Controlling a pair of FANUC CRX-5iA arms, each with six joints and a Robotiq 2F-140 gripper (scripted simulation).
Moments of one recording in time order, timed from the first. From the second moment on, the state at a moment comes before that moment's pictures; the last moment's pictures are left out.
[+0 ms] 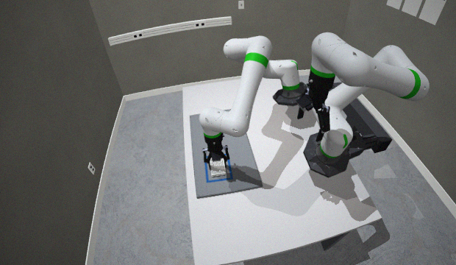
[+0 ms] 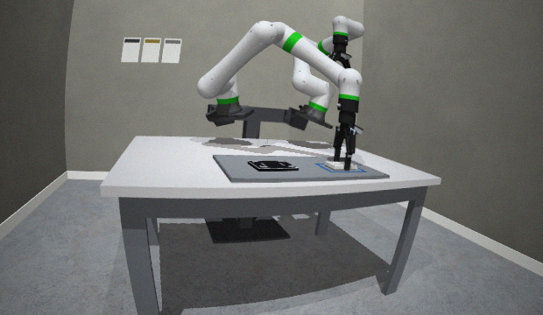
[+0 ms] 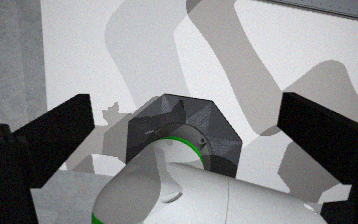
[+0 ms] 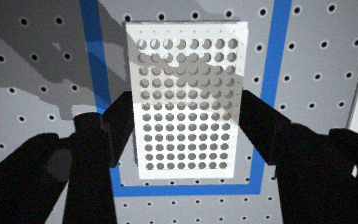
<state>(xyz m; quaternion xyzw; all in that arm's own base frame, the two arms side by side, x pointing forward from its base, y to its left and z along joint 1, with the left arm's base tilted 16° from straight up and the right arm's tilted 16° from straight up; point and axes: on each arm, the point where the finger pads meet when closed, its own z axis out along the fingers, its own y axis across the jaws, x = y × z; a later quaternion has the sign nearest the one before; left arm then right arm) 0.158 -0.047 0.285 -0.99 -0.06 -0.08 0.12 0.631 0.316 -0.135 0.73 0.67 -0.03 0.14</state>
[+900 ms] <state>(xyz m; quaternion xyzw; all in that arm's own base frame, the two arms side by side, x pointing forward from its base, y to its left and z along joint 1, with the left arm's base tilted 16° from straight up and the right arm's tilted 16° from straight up) 0.158 -0.047 0.285 -0.99 -0.06 -0.08 0.12 0.631 0.316 -0.138 0.73 0.67 -0.03 0.14</state>
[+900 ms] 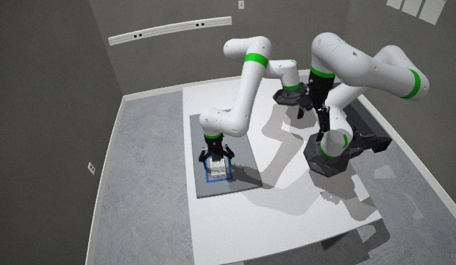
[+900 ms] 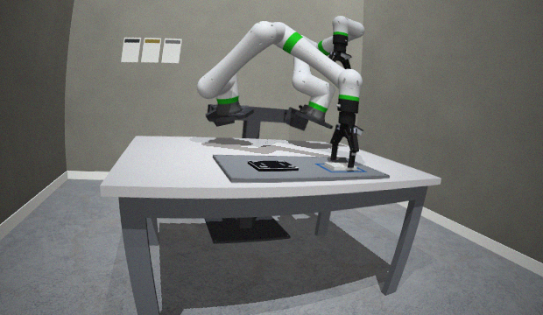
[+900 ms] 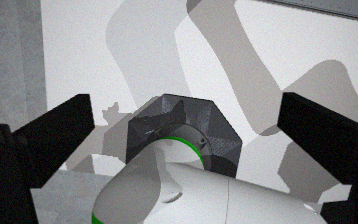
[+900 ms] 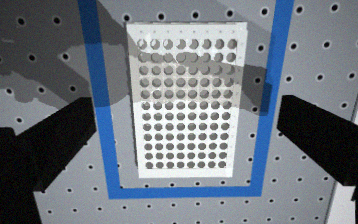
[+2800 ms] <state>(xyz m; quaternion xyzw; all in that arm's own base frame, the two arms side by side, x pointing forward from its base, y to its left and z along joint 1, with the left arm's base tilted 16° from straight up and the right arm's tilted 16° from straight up) 0.158 -0.047 0.285 -0.99 -0.06 -0.08 0.12 0.620 0.326 -0.067 0.73 0.67 -0.03 0.14</state>
